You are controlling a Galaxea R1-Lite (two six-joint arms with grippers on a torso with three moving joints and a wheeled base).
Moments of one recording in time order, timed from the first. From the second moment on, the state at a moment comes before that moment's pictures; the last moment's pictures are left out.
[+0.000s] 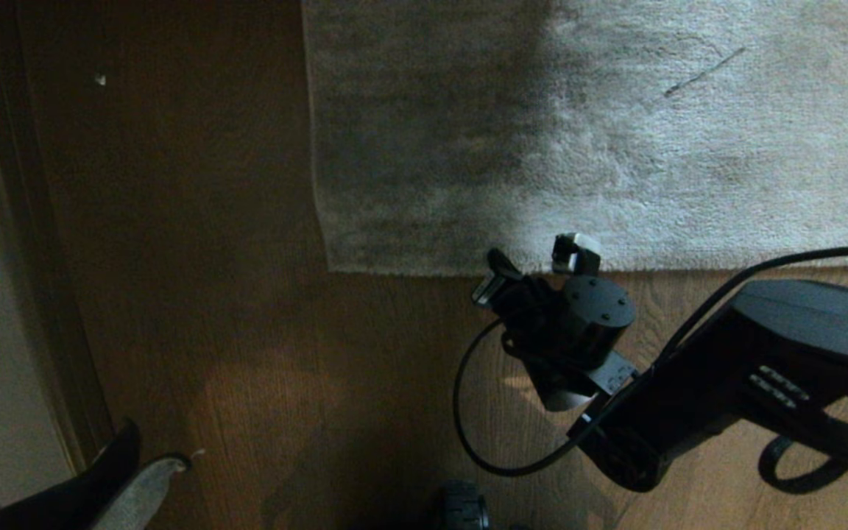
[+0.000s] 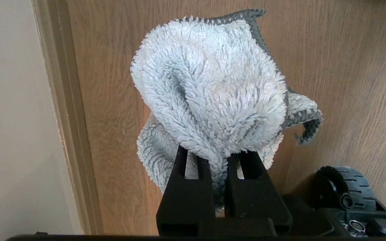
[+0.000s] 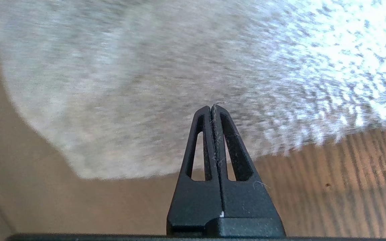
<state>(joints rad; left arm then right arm) 0.00 0.00 0.00 -0.01 0.02 -0.08 0.73 2.21 -0.94 -1.52 -0.46 0.43</state>
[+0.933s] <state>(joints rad) 0.00 0.00 0.00 -0.01 0.02 -0.08 0.65 2.32 -1.04 -1.53 -0.45 0.43</state>
